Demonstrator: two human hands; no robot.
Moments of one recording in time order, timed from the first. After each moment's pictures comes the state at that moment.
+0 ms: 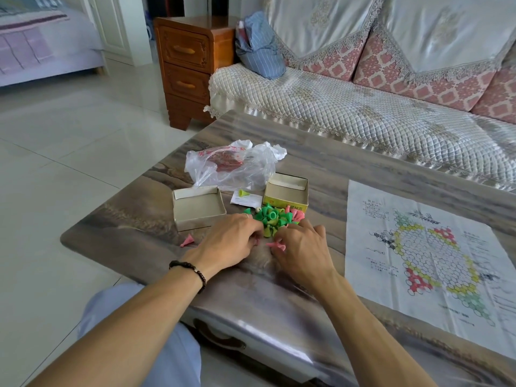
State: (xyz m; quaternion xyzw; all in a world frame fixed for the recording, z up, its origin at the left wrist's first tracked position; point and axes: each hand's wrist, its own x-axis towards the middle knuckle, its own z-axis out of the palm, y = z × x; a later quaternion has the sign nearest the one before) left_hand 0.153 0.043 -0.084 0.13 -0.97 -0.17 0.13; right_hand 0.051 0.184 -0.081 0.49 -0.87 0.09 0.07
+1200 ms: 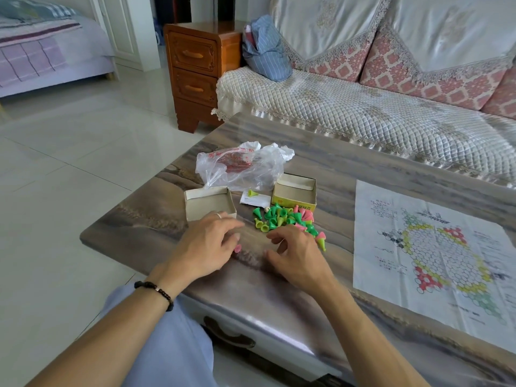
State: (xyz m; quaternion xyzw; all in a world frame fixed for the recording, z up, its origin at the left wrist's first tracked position) left_hand 0.212 0.028 -0.078 0.21 -0.93 -0.23 0.20; right_hand 0.077 0.180 -0.077 0.48 -0.83 0.30 -0.06
